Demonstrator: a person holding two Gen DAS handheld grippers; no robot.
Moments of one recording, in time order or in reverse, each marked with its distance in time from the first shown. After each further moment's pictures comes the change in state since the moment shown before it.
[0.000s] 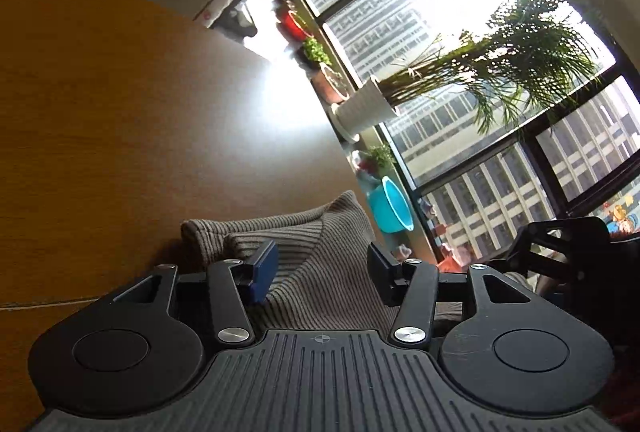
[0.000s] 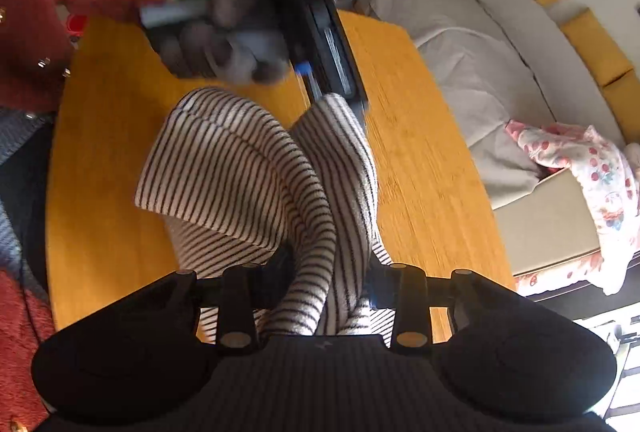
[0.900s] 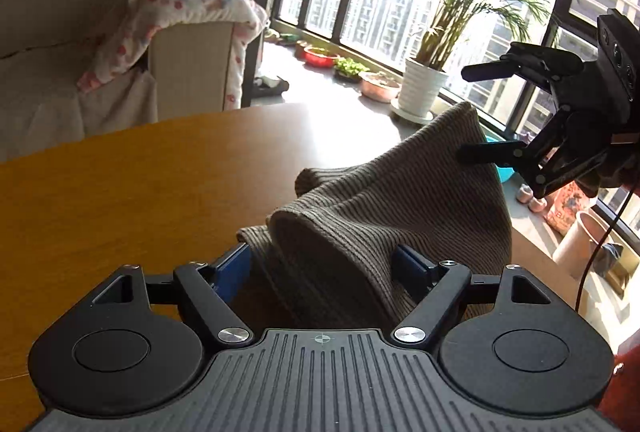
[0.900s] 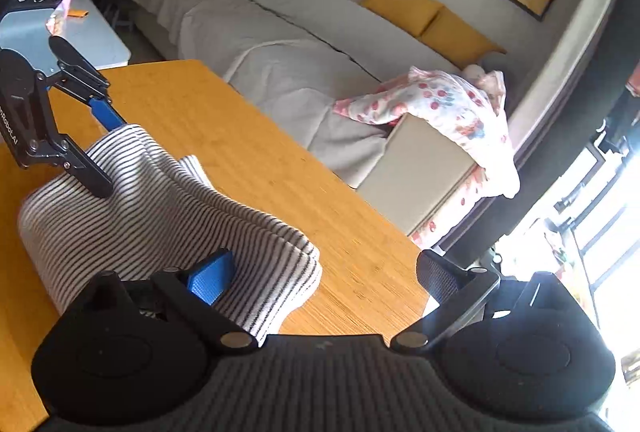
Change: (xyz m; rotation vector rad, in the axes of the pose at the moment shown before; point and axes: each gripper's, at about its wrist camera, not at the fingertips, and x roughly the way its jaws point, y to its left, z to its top) left arm -0.010 -0.073 -0.046 0.531 -0.059 0.383; right arm -0.016 -0.041 -0.077 0.473 -0.163 -0.416
